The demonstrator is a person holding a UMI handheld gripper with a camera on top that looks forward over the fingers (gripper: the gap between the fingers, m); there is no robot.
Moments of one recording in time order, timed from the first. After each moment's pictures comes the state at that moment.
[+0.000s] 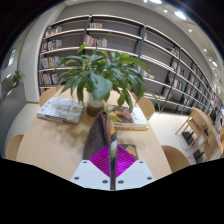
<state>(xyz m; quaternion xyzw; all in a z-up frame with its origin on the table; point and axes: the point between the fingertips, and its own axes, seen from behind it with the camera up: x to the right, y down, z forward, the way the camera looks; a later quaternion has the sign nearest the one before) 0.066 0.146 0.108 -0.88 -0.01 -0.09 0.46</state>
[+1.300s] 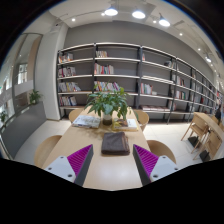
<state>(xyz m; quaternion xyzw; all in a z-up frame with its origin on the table) 0.076 -0.157 0.283 -0.83 -0.03 0.01 0.55</state>
